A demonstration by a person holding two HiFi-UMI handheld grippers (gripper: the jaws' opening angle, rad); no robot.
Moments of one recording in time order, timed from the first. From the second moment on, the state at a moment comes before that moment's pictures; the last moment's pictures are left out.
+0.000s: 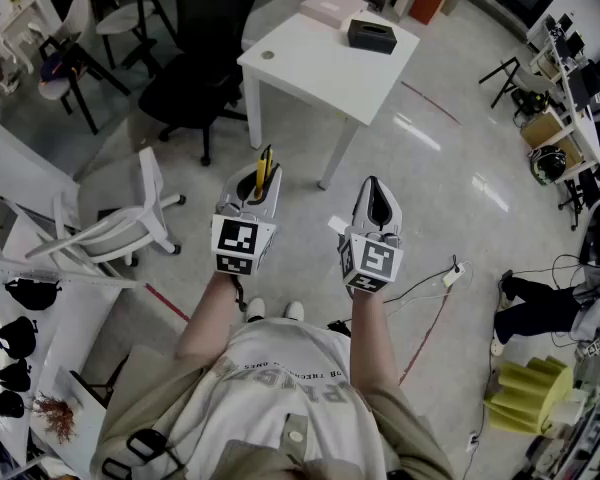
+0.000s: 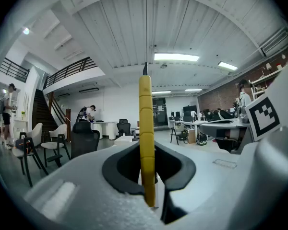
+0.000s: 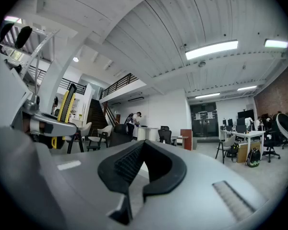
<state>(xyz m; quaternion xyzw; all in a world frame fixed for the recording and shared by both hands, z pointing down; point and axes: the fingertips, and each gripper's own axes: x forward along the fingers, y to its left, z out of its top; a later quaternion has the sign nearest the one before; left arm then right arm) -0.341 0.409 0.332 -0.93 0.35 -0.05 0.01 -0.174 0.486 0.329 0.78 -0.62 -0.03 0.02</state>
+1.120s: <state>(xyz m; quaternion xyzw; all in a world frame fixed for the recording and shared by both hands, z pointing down) -0.297 0.420 0.334 -0.92 0.38 -0.06 0.01 -0.116 0.503 0.331 0.72 -0.69 0.03 -0.03</state>
